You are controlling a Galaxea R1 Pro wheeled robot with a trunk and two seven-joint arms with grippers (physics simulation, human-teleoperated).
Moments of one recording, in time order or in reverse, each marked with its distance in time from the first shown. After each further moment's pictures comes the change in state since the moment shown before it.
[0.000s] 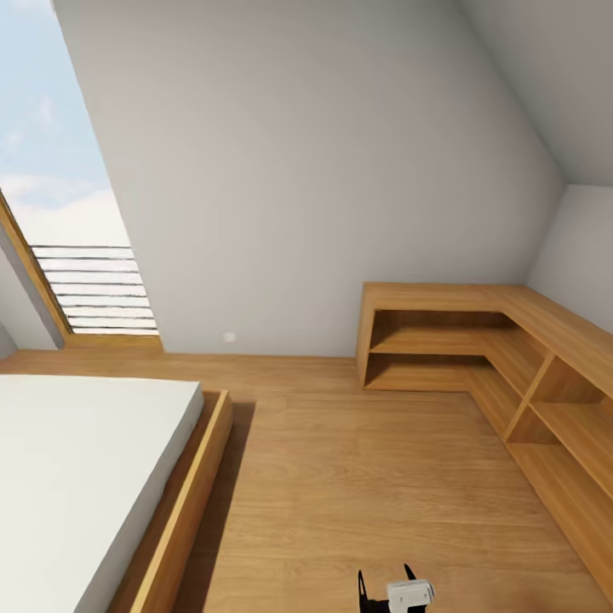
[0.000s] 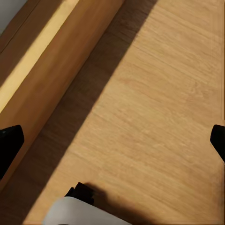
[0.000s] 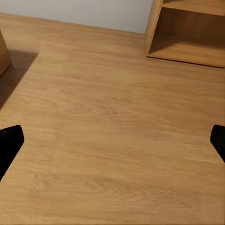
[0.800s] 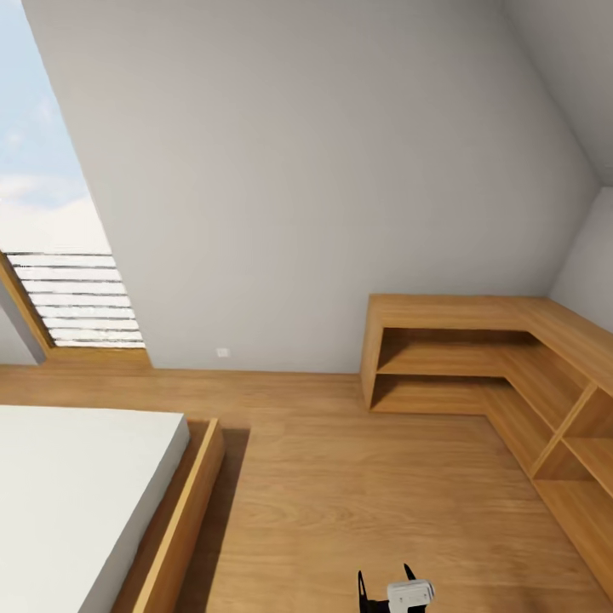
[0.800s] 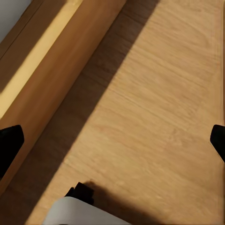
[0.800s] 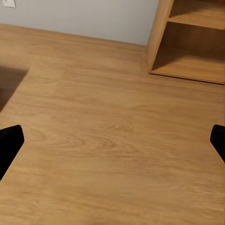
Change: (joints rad) left arm 0.000 0.000 0.000 0.000 0.000 0.000 0.000; right arm 0.000 -0.001 0.003 0.002 0.002 0.000 0.003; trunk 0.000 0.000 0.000
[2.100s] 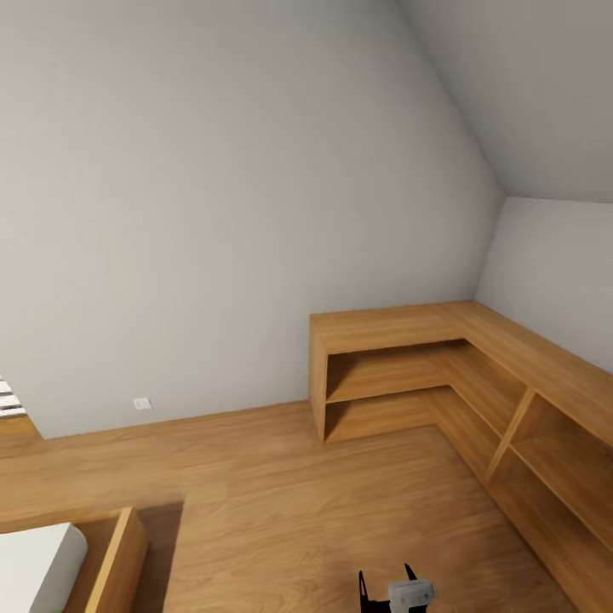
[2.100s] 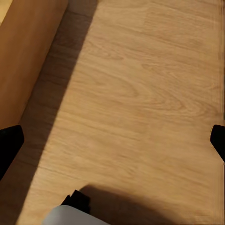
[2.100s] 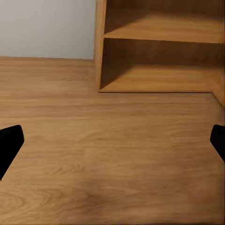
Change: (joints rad) left arm 0.000 0.001 0.003 0.001 0.001 0.000 0.001; right arm 0.000 -0.004 0.000 0.001 0.004 -0.001 0.002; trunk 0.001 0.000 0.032
